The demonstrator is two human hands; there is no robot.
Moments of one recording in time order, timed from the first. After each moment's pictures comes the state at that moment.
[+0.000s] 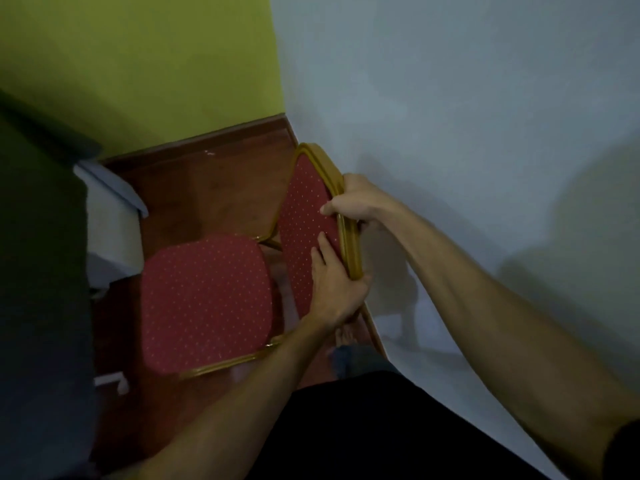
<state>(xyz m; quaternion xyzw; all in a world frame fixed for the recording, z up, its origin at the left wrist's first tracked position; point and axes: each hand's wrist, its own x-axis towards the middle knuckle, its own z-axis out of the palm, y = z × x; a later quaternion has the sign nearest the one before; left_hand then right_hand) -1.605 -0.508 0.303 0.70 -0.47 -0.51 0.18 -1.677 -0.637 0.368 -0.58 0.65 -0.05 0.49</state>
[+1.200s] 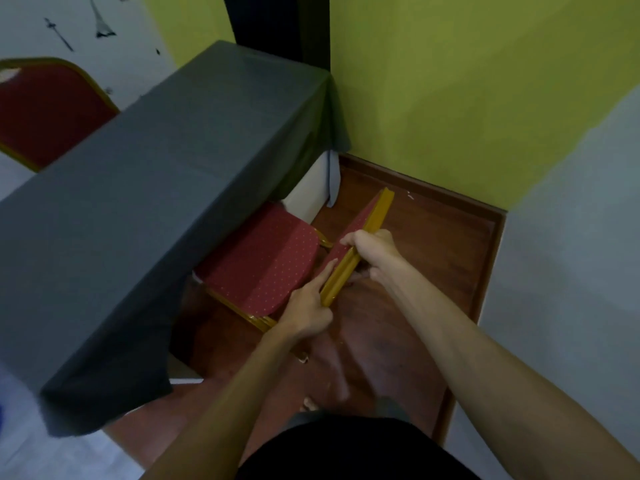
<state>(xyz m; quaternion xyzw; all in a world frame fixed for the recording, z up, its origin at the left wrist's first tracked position) -1.298 -0.472 0.308 0.82 -0.26 -0.40 0.31 -1.329 -0.631 0.346 -0.52 0.52 -0.02 0.68</state>
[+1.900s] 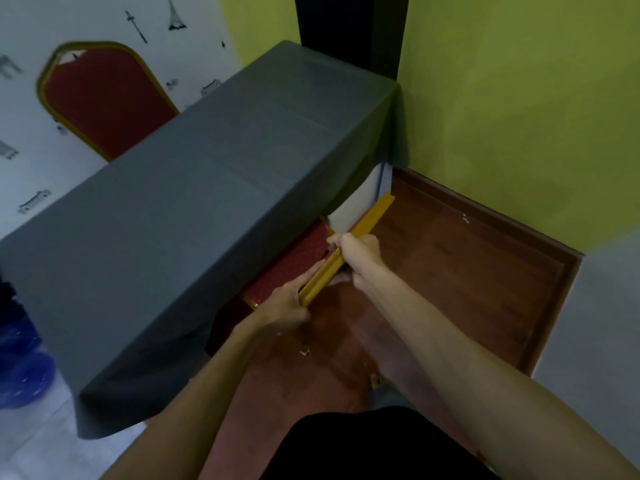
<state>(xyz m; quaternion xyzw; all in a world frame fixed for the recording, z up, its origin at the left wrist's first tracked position) -1.154 -0.446 0.303 0.84 -0.23 -0.39 0.30 -1.179 -0.615 0.327 -0.50 0.46 0.02 0.74</state>
